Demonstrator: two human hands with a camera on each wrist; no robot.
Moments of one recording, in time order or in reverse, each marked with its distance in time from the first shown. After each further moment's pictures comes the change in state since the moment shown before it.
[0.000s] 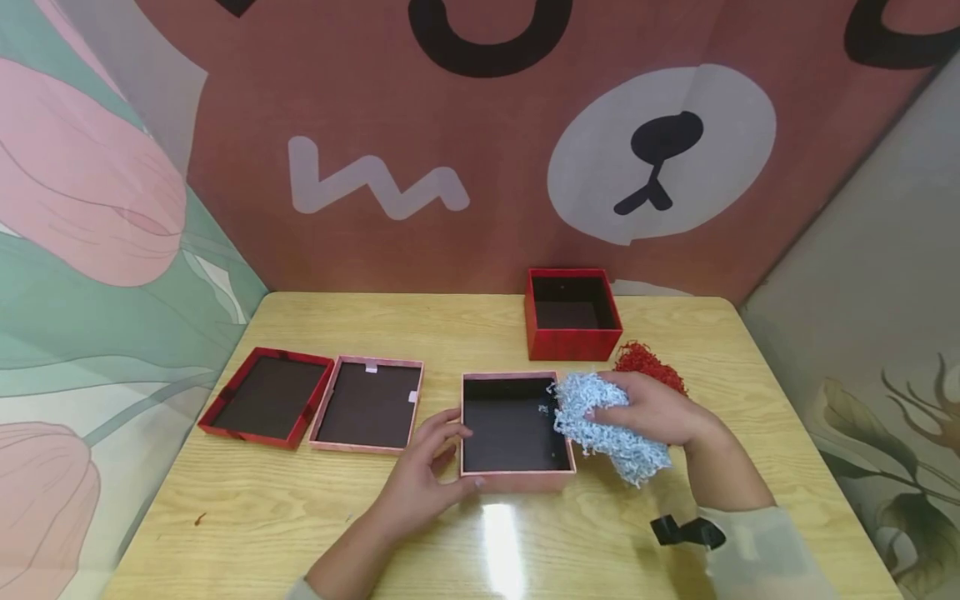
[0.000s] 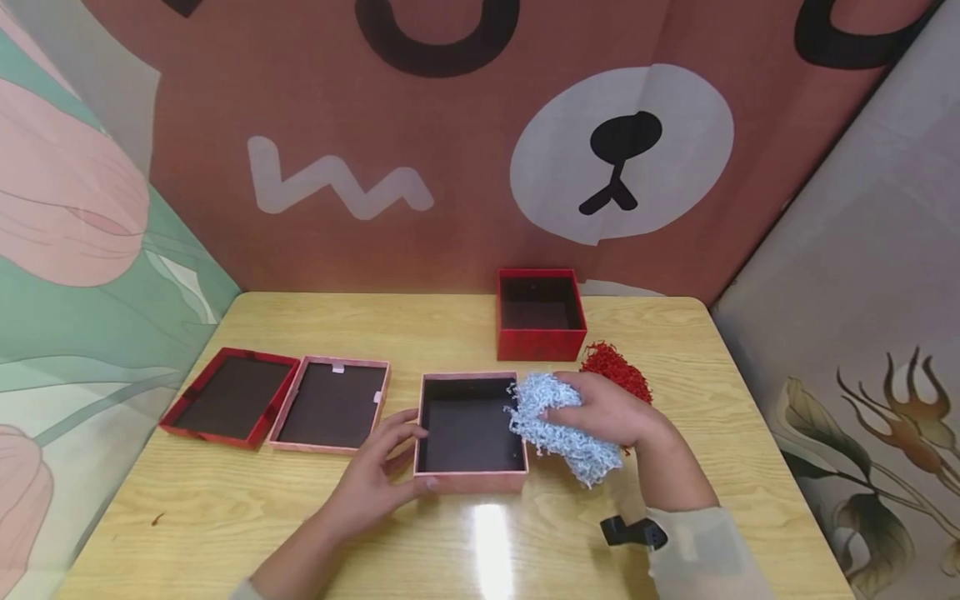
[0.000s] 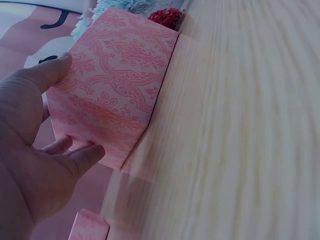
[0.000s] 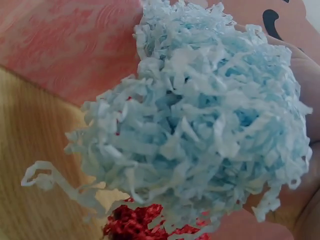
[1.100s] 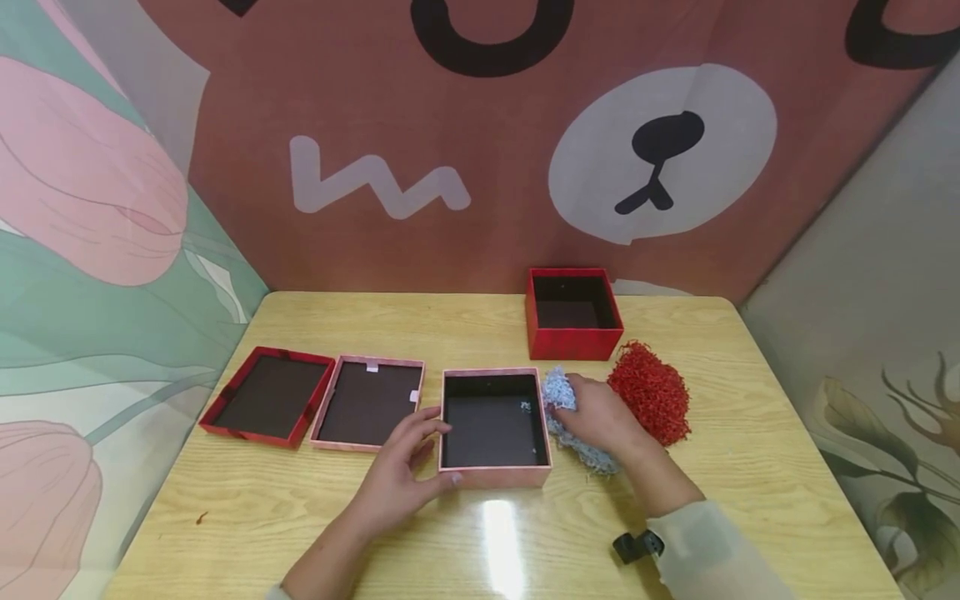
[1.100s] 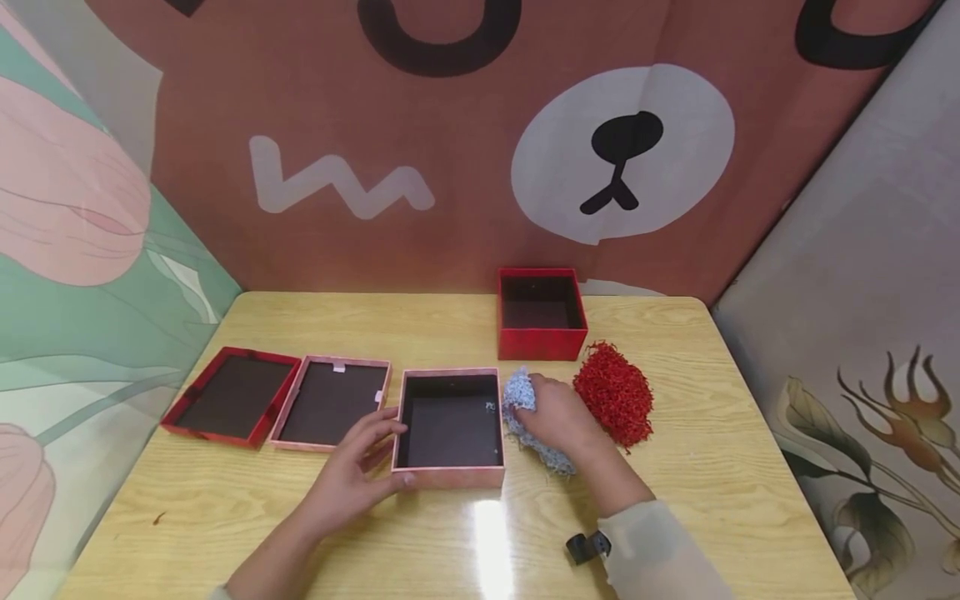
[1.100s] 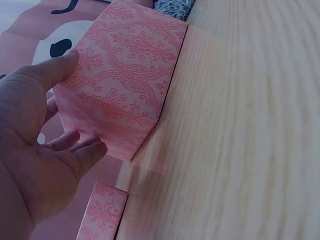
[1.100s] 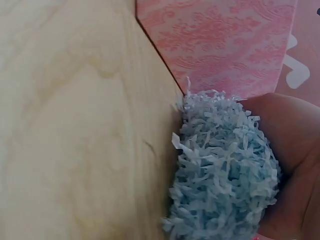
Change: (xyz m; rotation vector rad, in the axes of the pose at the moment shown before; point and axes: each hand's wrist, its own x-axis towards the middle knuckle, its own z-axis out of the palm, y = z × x) left_hand -0.008 0.001 -0.028 0.041 0.020 -0.005; right_hand 0.052 0.011 0.077 -0.316 0.185 0.126
